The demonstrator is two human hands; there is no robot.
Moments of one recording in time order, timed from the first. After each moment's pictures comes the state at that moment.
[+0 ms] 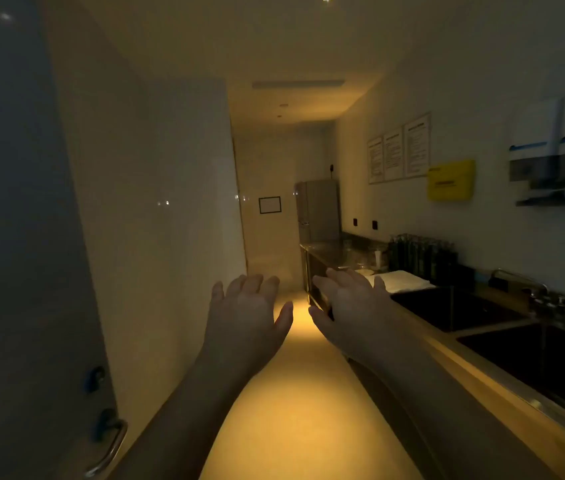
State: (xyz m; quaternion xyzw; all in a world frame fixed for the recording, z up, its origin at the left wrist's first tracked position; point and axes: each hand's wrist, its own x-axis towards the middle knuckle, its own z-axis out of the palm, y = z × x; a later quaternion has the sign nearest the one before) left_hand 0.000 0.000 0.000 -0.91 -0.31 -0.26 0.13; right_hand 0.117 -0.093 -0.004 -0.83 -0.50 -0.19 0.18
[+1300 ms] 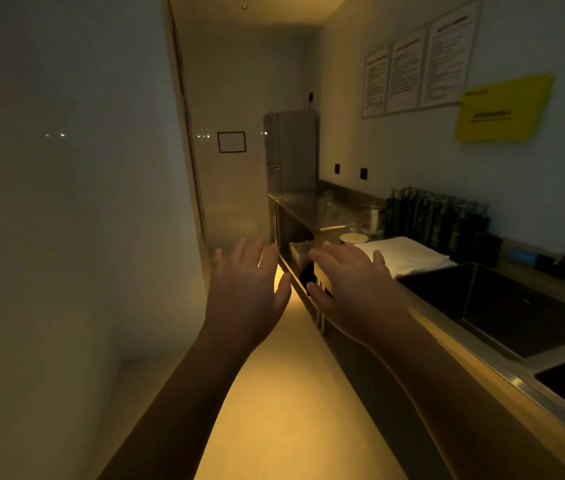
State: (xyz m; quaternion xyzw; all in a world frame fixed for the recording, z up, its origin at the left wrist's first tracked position) left_hand 0.396 0.399 -0.090 -0.91 -0.23 -0.33 0.06; right_hand 0.485 0.280 -0.075 -0.86 -0.47 -0.16 0.14
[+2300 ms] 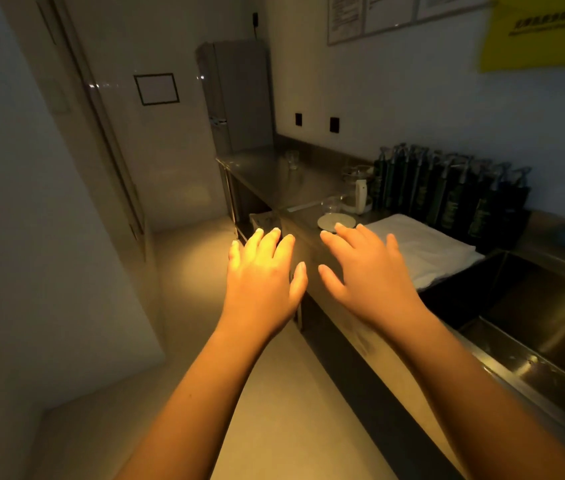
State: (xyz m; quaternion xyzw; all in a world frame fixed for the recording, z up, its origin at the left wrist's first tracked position) left_hand 0.779 0.639 -0.142 -0.94 -0.13 -0.30 -0.01; right_hand 0.848 0.514 -0.121 -0.92 -0.36 -0.12 0.12
